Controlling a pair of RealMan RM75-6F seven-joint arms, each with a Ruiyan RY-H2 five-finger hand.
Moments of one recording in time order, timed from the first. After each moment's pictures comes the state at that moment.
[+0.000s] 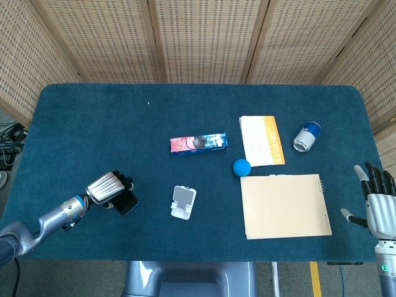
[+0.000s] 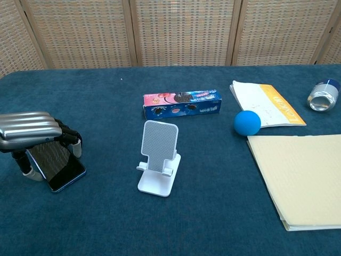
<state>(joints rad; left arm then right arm) -0.71 -1.55 0.20 -0.83 1.84 1.08 -0.26 0.10 -1.18 0.14 -1.48 -1.43 1.50 -0.01</state>
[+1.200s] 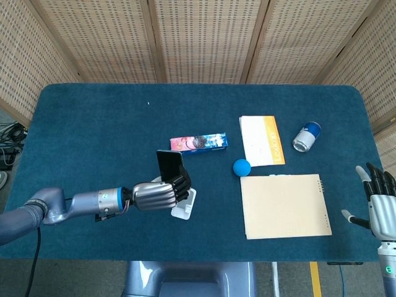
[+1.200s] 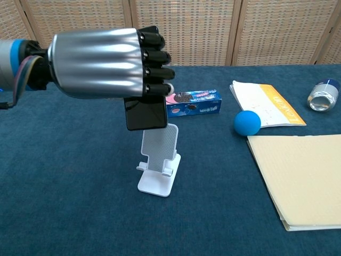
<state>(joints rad) -1.02 -1.42 0.01 -1.15 2.20 1.23 0.61 0.10 -1.16 0.13 -1.49 -1.43 1.49 0.04</state>
